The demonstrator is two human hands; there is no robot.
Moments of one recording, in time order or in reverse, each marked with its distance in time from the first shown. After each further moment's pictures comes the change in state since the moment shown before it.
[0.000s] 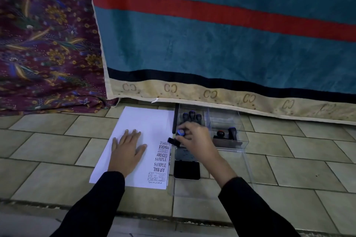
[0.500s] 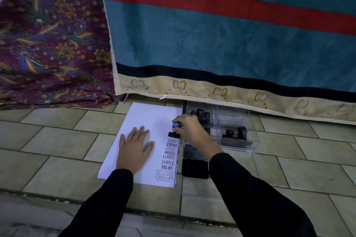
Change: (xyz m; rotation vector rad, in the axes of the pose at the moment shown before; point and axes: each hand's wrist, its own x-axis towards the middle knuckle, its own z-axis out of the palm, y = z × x) left_hand 0.001 -0.003 0.006 0.009 0.039 -0.019; right_hand 0.055 0.010 0.043 -0.162 -0.162 -0.075
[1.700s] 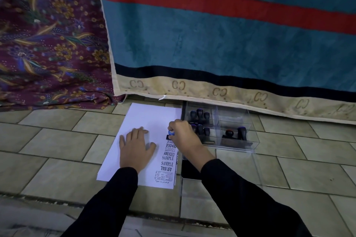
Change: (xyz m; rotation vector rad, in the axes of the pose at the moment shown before) left_hand 0.005 0.016 0.002 0.070 0.084 -0.064; right_hand -0.003 -0.013 0.022 -0.232 -0.058 0.037
